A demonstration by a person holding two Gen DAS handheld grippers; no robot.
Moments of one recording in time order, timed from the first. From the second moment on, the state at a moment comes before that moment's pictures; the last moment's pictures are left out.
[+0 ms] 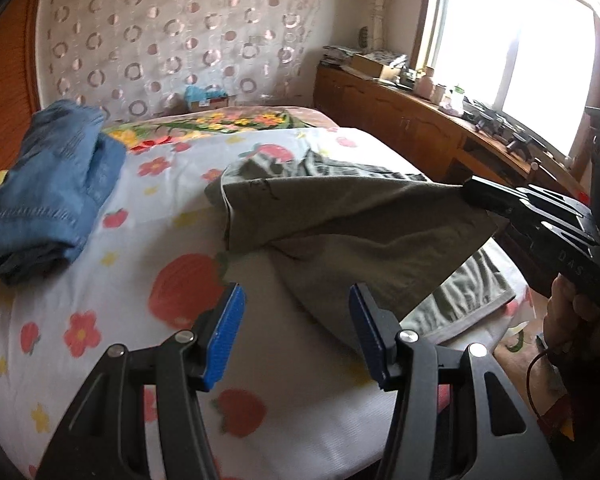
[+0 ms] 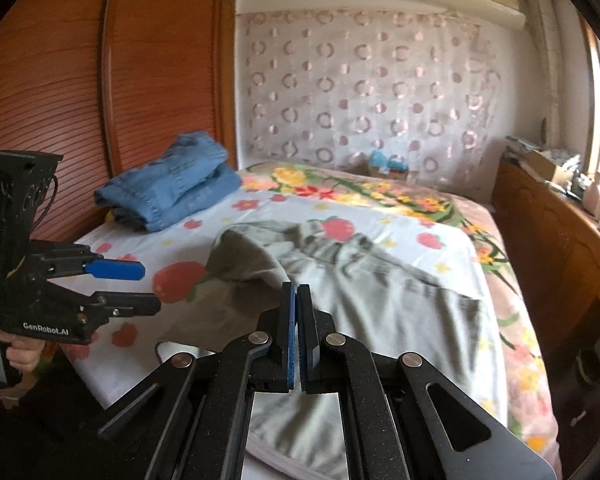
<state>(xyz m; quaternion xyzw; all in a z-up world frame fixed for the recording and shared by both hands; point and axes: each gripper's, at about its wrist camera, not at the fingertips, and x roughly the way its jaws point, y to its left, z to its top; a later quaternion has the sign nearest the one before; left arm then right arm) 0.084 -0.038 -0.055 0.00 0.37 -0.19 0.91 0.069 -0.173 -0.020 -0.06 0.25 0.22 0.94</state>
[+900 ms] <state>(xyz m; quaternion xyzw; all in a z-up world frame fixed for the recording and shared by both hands) 0.094 -0.099 -0.062 0.04 0.39 -0.23 0.89 0.034 -0.252 -0.028 -0.05 0.27 0.15 0.95</state>
